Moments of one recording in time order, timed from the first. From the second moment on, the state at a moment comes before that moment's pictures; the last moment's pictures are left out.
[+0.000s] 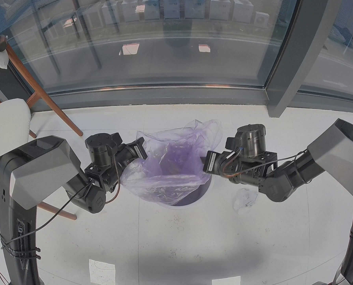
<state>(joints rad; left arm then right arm) -0.33 2.35 -1.00 -1.28 -0.02 -0.43 0.59 2.21 -1.13 -0.66 0.09 0.58</state>
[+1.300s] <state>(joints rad) -0.27 2.45 -1.20 -1.29 0.01 -0.37 0.46 2.26 -1.18 -0.57 0.04 0.56</state>
